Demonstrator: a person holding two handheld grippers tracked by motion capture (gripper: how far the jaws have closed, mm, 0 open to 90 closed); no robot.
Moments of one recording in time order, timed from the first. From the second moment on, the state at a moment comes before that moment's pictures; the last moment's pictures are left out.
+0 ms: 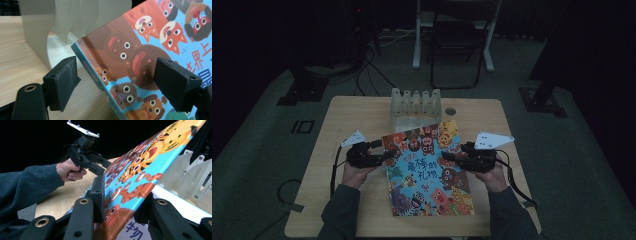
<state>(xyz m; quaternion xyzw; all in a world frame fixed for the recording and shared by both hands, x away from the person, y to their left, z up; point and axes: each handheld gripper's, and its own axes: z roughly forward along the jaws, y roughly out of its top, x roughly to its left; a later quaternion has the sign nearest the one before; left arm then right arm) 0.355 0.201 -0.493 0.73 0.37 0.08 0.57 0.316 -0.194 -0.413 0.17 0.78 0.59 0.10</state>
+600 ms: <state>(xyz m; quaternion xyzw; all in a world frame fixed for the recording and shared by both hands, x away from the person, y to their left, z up) 0.352 0.198 -0.483 0.72 0.37 0.08 0.58 0.316 -0.199 -0.409 0.16 0.79 0.58 0.11</state>
